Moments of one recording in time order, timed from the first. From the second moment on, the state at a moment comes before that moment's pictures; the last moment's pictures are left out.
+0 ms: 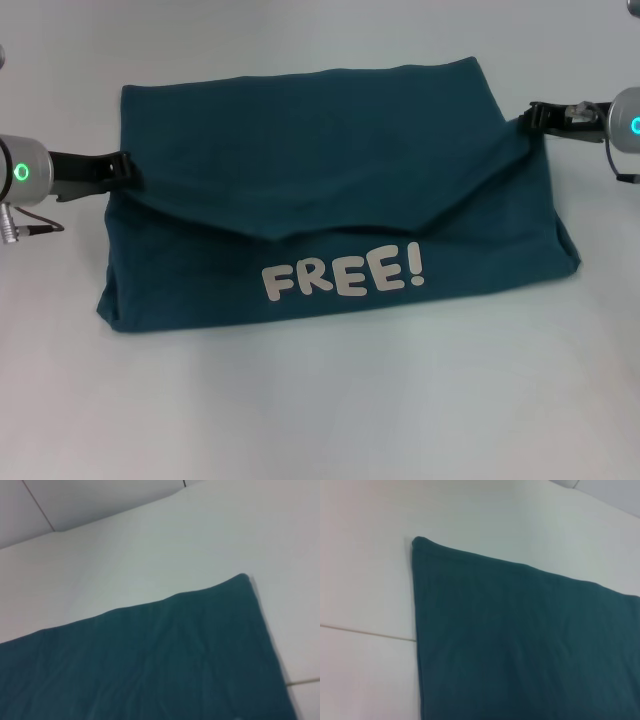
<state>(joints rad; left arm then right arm) -0.91 -1.97 0.79 0.51 2.44 0.80 -2.60 0.85 1.94 -0.81 -0.52 -2.35 -0.65 2.50</state>
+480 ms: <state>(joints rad) -0.83 -1.98 0.77 0.61 2.42 0.83 -2.62 0.83 1.88 -0.78 -0.53 -2.35 -0.69 2.53</state>
